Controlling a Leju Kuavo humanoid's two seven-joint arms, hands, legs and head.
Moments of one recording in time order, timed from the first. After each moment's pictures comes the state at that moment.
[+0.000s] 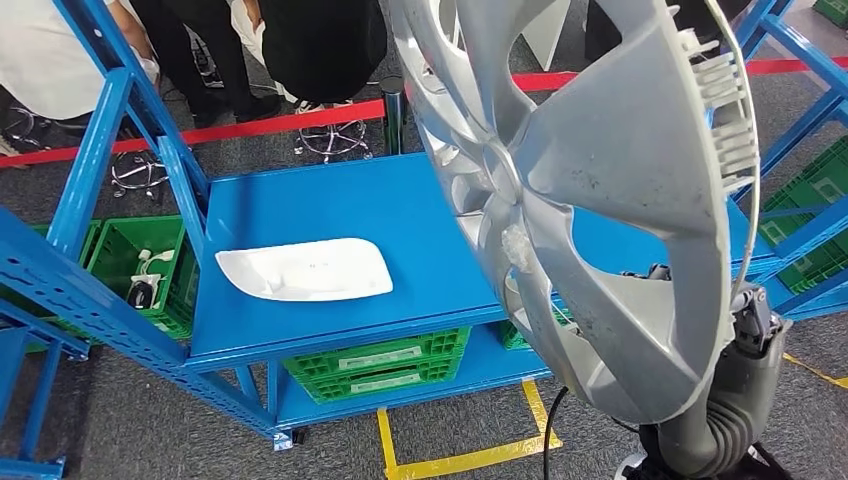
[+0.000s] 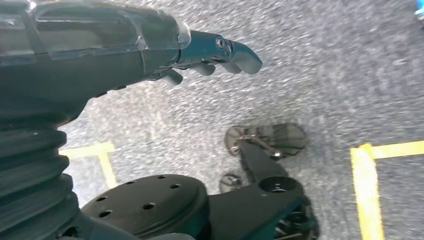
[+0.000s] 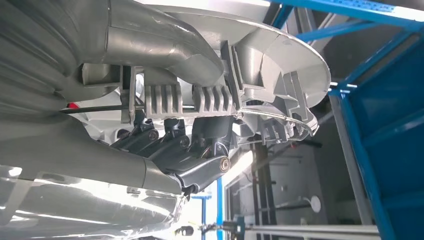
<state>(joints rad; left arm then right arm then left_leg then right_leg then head) -0.13 0.08 -1.07 -0.21 0.92 0.24 -0.17 0.00 -0.36 0.51 -2.39 -0.20 -0.33 -0.32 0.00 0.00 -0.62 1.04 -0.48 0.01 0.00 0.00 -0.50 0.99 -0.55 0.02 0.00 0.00</state>
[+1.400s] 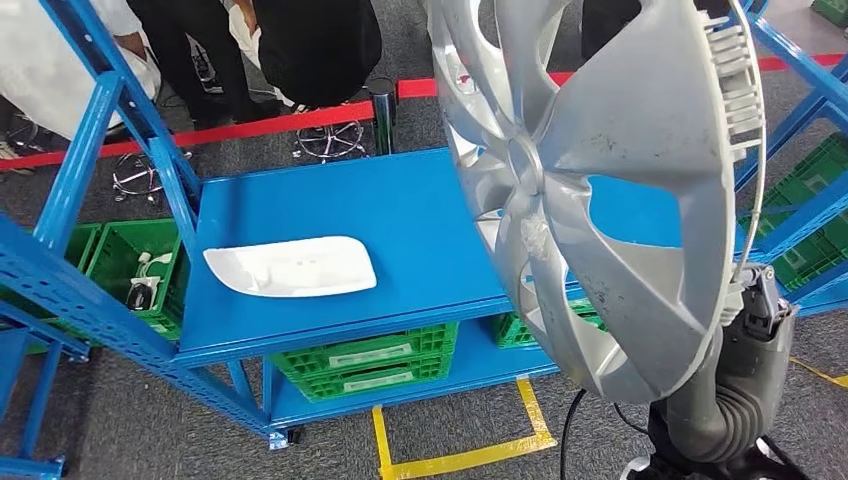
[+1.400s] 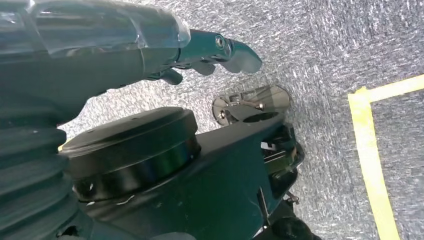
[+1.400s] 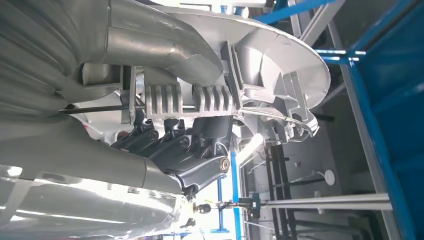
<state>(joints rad) -0.12 -0.01 -1.07 -0.22 0.84 0.22 -0.18 0.02 -0.36 0.49 -2.44 -0.18 -0.44 -0.22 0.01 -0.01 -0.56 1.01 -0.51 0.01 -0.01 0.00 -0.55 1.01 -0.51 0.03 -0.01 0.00</state>
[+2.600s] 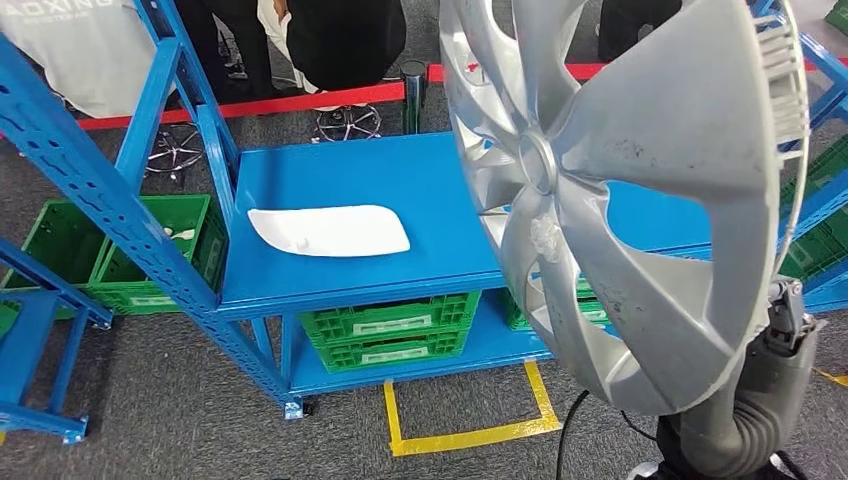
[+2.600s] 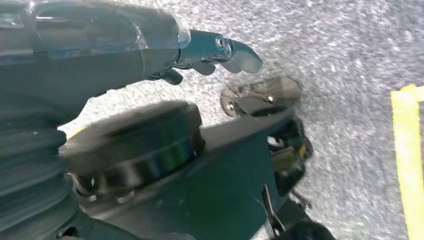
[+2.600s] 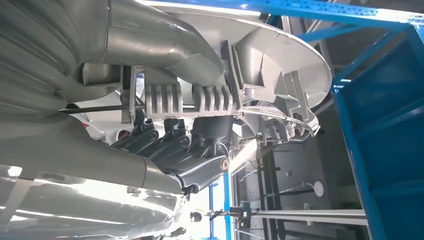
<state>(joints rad) -0.12 0.00 -1.07 -0.22 0.89 0.19 -0.15 -0.01 -0.34 0.51 -2.41 -0.18 -0.42 -0.25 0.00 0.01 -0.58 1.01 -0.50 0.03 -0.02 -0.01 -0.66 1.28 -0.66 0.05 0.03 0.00</state>
